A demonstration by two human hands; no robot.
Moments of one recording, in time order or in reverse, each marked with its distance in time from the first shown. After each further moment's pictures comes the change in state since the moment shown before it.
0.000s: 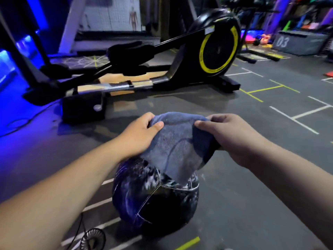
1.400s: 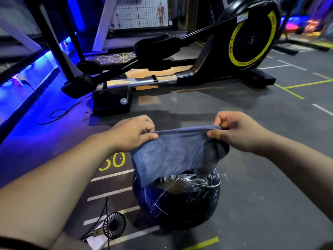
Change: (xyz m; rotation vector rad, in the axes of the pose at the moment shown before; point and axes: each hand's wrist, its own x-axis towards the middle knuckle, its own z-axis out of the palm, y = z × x) left_hand -0.012 -0.066 -0.058 0.671 -0.182 0.203; right_hand 0.051 0.046 0.003 -0.368 -0.284 -0.373
